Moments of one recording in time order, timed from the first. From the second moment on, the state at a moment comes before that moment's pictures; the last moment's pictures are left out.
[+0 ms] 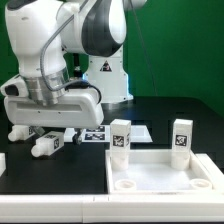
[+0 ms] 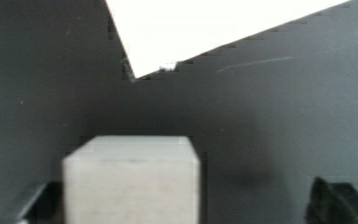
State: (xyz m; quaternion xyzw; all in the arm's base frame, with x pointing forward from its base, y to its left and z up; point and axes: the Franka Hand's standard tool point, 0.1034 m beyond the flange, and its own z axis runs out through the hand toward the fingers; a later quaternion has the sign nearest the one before) arm 0.406 -0.119 0.008 -0.98 0.18 0.11 0.05
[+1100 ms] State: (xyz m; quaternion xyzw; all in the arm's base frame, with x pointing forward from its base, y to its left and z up) arm 0.407 -0.110 0.035 -0.98 -0.19 0.05 0.06
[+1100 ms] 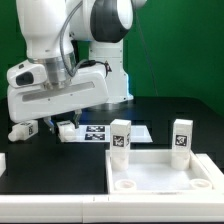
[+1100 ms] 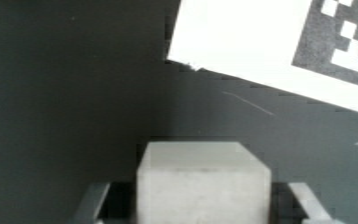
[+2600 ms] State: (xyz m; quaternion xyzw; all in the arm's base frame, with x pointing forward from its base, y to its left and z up) arm 0.415 -0.133 0.023 -0.44 -0.90 0.03 -0.03
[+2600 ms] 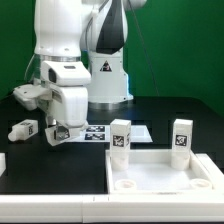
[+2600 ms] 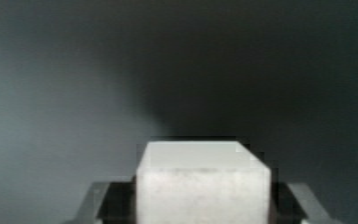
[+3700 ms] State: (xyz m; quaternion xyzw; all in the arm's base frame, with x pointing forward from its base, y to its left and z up) arm 0.415 -0.119 0.012 -0.24 -0.97 0.03 0.01
